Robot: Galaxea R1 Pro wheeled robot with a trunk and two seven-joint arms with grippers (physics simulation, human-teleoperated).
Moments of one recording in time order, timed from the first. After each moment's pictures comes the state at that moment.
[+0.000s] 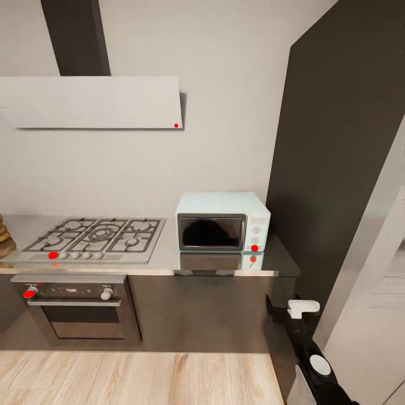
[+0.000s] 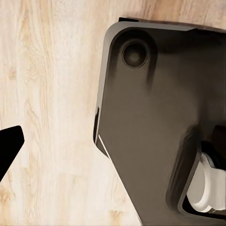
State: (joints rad) left arm 0.02 0.03 0.14 -0.12 0.00 0.01 0.00; right arm -0.20 -0.04 0.00 -1.18 0.00 -0.12 -0.07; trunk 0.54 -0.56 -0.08
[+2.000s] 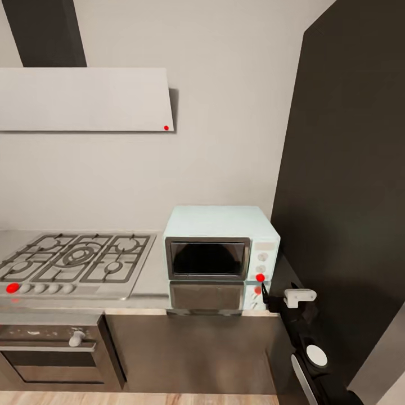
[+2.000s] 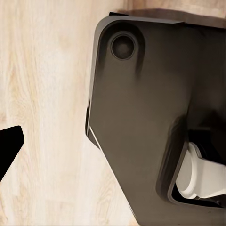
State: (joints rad) left arm 0.01 0.01 0.14 -0.11 0.00 0.01 0.00; right arm -0.22 -0.04 0.04 -1.26 0.00 -0.12 -0.07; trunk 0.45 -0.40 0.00
